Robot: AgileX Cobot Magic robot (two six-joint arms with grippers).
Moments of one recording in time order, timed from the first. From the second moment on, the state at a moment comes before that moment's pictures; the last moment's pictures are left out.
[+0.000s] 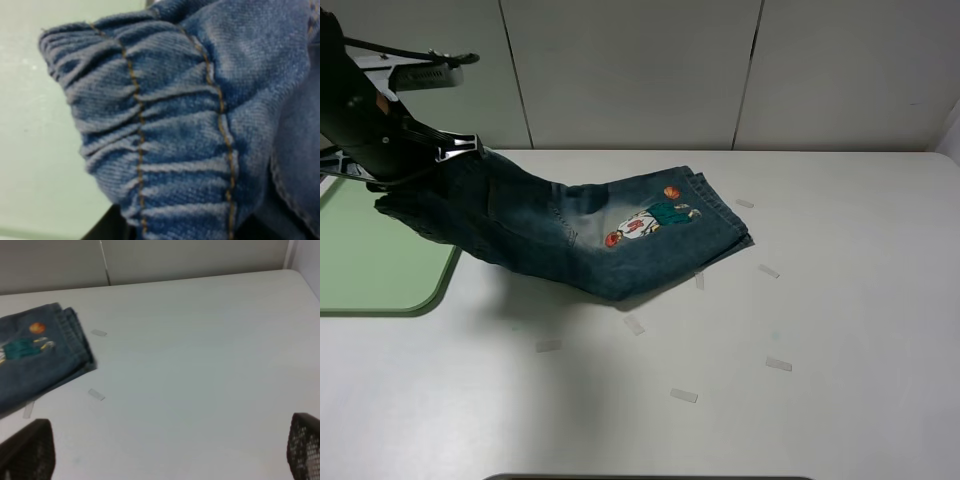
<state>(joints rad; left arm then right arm) -0.29 1.55 -0.98 0.33 0.56 -0.66 0.09 -0.01 -0.50 -0.07 1.03 0.19</state>
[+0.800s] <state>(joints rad) -0.29 1.42 -0.98 0.28 0.67 -0.63 0.09 -0.01 -0.50 -0.07 1.03 0.19</state>
